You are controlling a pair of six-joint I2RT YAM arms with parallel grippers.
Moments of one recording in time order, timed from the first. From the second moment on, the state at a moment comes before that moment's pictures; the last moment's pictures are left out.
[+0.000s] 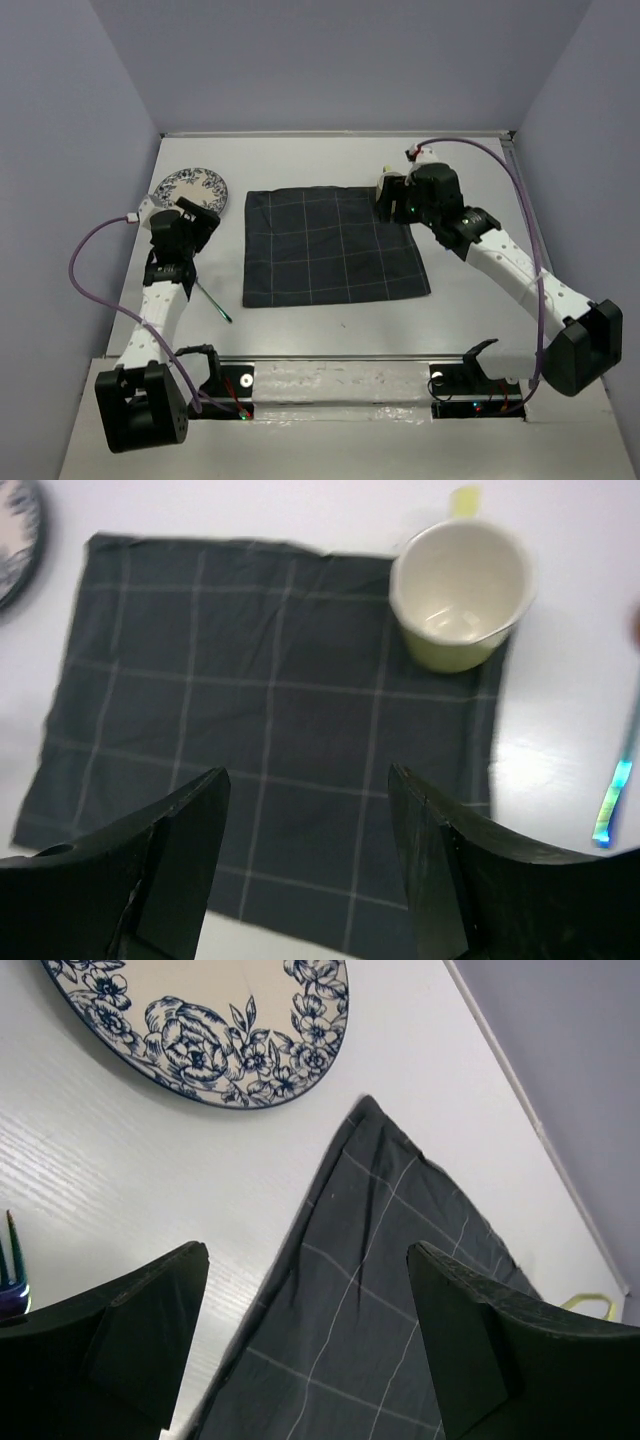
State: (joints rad) left arm 0.10 0.96 0.58 -0.07 -0.05 -0.78; right arm 0.50 1.32 1.18 -0.37 0.12 0.32
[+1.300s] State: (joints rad) left arm 0.30 1.78 0.84 0.25 -0.10 -1.00; right arm 0.54 0.89 0.77 -0.31 -0.08 0.44
